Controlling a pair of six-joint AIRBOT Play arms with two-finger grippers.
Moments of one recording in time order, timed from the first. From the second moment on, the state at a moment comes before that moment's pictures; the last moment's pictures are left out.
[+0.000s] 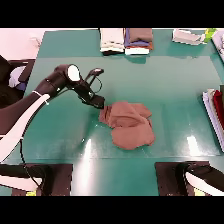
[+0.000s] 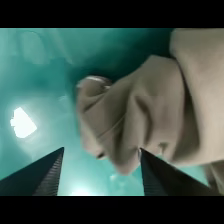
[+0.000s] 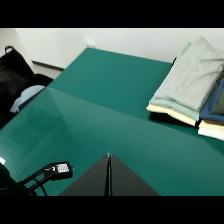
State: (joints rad) left arm -0.48 -1.56 1.37 1.16 -1.22 -1.46; right arm 0.21 -1.07 1.73 -1.10 1.01 1.43
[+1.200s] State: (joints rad) left arm -0.50 -1.52 1.38 1.31 -1.23 -1.43; right arm 0.25 -1.03 0.89 -1.33 1.37 1.70
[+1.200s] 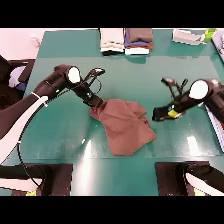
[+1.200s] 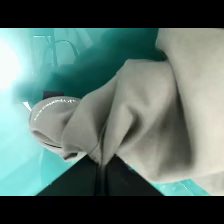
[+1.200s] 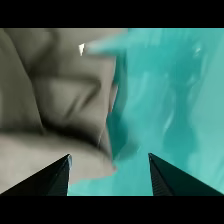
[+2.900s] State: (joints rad) left arm -0.50 -0.88 1.73 1.43 -1.14 -1.44; right arm 0.17 -0.90 1.95 -1.53 1.43 1.66
